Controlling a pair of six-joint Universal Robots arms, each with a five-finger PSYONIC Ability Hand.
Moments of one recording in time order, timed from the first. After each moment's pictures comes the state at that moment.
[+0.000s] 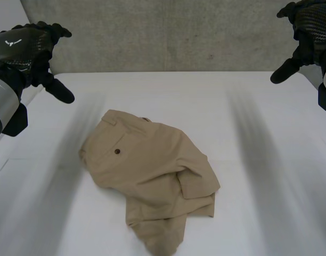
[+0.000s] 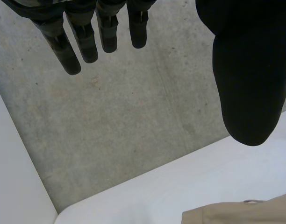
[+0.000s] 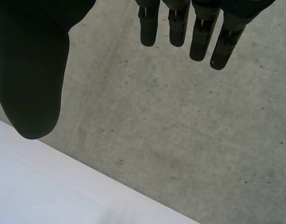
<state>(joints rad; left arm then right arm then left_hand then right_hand) 4.38 -1.53 -1.47 3.04 -1.61 3.20 1.88 -1.51 1.35 0.05 1.60 3.04 0.22 0.22 0.23 0.22 0.04 0.20 0.21 0.21 0.23 0.05</state>
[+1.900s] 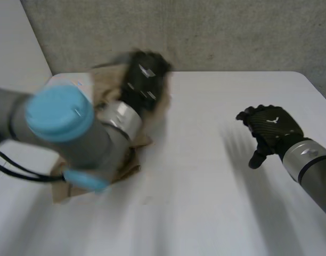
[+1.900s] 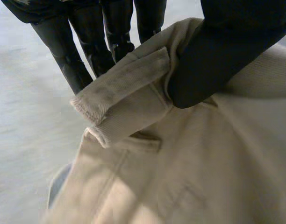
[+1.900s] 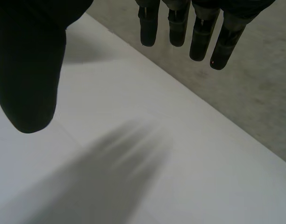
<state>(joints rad) 4.04 -2.08 -1.34 3.62 -1.49 3.63 1.84 -1.40 1.75 -0.07 1.40 2.78 1.11 1.19 1.19 1.20 0.98 0.20 0.21 0.21 0.23 0.05</state>
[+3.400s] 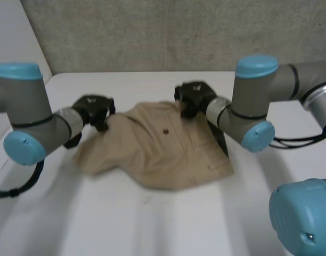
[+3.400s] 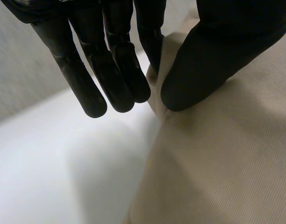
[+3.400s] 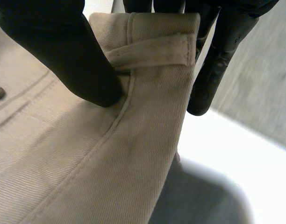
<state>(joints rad) 4.44 -2.28 -1.04 2.98 -1.32 3.39 2.07 -0.41 0.22 0.37 1.27 3.01 1.09 1.19 1.18 1.19 0.97 0.95 1.17 1.18 1.19 0.96</state>
